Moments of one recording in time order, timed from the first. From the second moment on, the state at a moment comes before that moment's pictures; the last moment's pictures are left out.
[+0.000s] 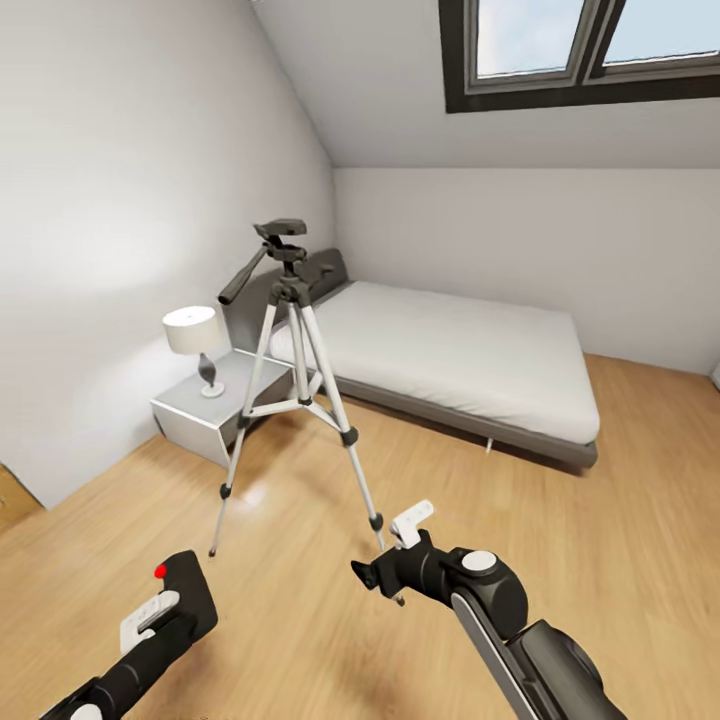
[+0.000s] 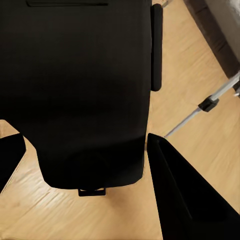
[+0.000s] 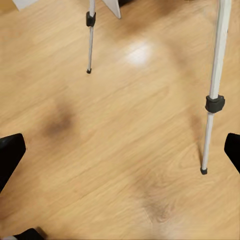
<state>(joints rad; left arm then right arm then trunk) -0.01 0.17 0.13 -1.28 0.75 0.40 -0.07 -0.34 -0.06 0.47 -1.61 -0.18 0.87 0.16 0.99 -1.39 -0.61</state>
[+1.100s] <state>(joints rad) -0.01 0.17 0.17 -1.25 0.81 0.40 -0.07 -0.34 -0.06 0.48 -1.61 -0.18 0.87 0.16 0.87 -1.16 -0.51</state>
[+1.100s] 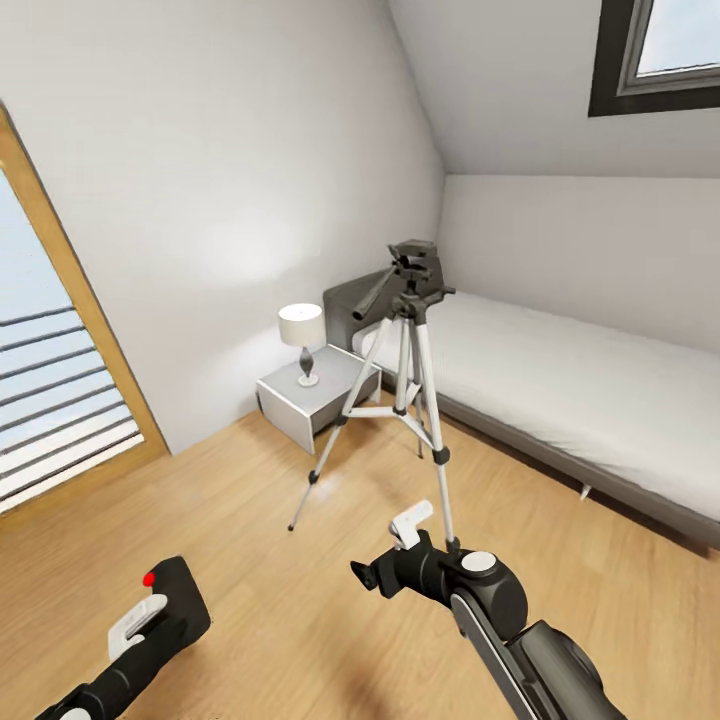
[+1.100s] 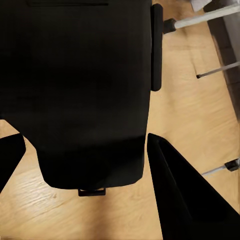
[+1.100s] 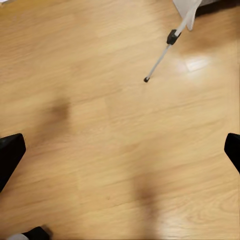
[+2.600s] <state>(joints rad) -0.01 0.17 0.17 -1.22 0.82 0.40 -0.06 -0.34 -0.06 0.54 -1.61 -0.18 0.86 0.15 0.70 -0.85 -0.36</state>
